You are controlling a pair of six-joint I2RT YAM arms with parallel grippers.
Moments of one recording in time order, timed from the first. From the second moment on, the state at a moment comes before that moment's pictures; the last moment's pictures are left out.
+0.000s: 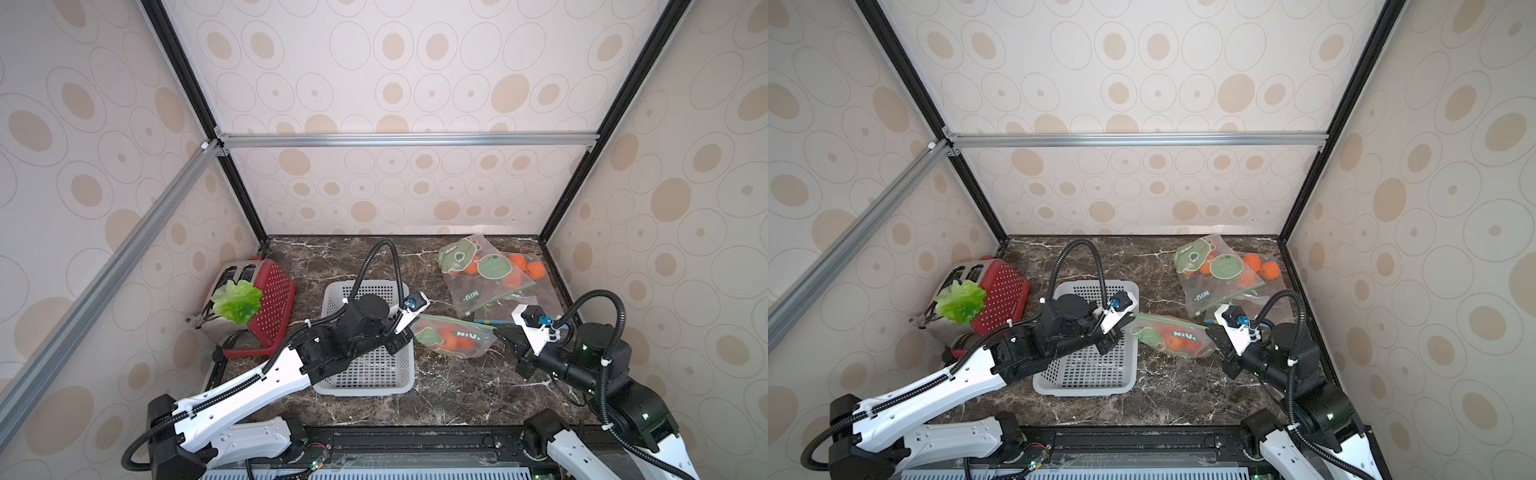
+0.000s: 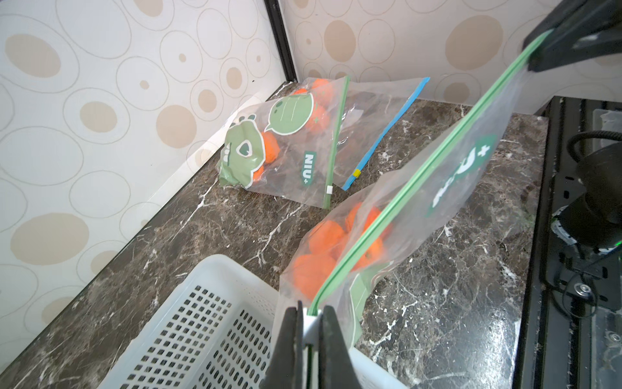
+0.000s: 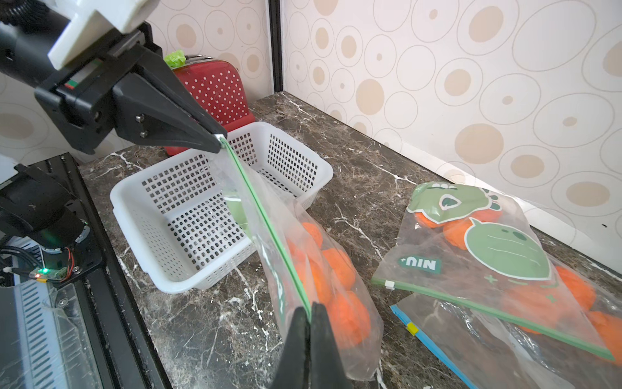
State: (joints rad) left arm -0.97 1.10 1.04 -0.40 -0.12 0.19; right arm 0.40 0.48 0.89 -0.78 -0.30 -0.18
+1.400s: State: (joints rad) left arm -0.97 1.04 1.13 -0.73 -0.10 0.11; right arm 0.41 0.49 0.96 -0.89 -0.26 -0.28
